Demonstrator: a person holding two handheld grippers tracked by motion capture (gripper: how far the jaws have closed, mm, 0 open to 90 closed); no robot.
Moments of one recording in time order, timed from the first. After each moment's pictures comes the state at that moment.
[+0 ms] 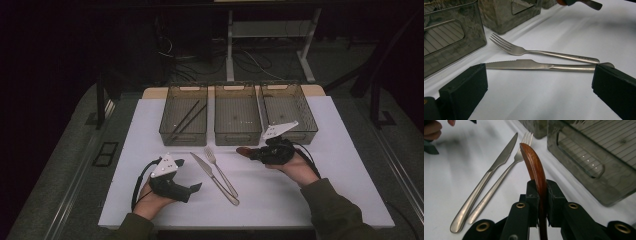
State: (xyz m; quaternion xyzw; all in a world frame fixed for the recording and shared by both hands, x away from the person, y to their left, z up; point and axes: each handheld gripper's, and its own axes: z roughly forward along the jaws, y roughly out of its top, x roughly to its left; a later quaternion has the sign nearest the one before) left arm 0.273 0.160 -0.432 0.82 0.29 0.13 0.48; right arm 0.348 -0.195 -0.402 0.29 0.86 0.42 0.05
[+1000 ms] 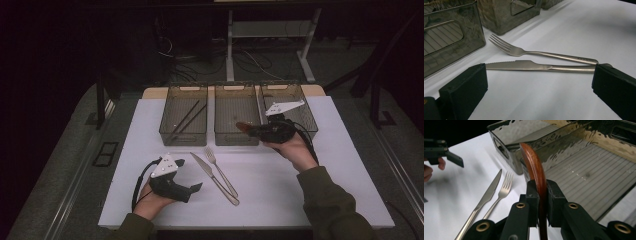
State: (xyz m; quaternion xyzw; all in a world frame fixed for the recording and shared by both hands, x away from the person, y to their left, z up) left arm 0.273 0.159 -0.432 0.82 0.29 0.13 0.49; right arm 0.383 -0.193 -0.363 0.31 0.83 0.46 0.08
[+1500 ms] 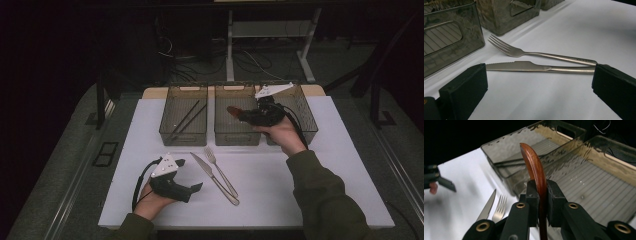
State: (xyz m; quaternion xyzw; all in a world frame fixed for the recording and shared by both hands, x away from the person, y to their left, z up) left arm 0.273 0.159 -0.432 0.81 0.29 0.12 0.49; right arm 0.418 -0.167 -0.338 0.32 0.82 0.47 0.09
